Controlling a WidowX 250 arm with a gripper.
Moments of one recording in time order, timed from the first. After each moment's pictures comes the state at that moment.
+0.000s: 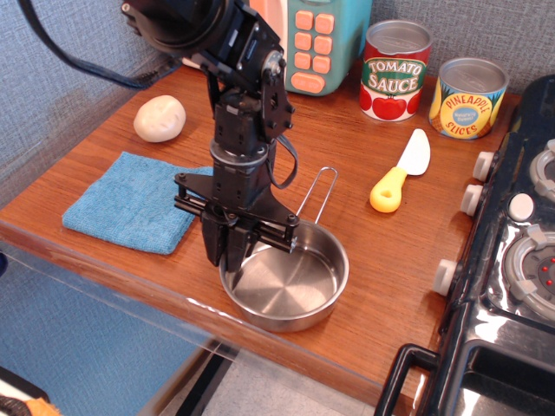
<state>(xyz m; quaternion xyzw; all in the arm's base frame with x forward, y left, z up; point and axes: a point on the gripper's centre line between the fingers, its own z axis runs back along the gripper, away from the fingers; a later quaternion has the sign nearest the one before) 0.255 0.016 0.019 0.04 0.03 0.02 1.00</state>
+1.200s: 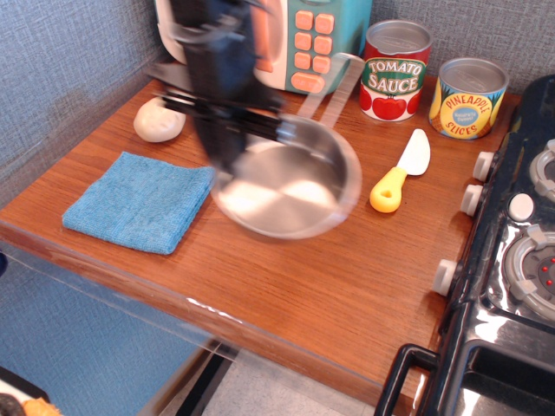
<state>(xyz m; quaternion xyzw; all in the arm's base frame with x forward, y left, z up) 0.269 0.036 0.111 -0.01 -0.10 -0.01 1.00</state>
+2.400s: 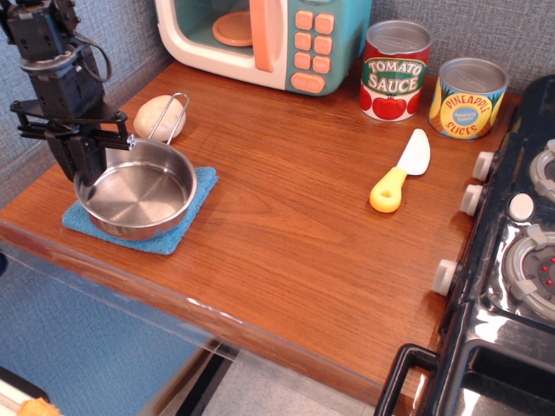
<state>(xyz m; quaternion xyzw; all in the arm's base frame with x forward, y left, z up) 0.253 0.164 0.051 -0.01 0.00 0.10 0.99</state>
